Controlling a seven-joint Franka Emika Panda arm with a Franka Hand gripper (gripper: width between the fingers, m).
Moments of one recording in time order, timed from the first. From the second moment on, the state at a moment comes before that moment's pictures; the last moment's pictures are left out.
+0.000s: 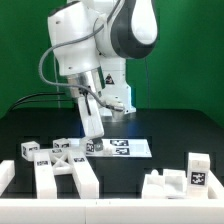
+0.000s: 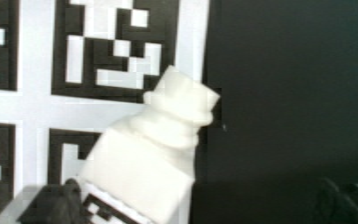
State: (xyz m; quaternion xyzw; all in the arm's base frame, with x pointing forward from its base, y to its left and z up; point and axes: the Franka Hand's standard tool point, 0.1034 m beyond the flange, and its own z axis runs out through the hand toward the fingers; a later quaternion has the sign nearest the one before) arm 0.370 -0.044 0.024 -0.71 0.69 0.08 0.08
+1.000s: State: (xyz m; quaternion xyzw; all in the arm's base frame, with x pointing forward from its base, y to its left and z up) arm 0.377 -0.041 0.040 -0.64 0.75 0.12 0.11
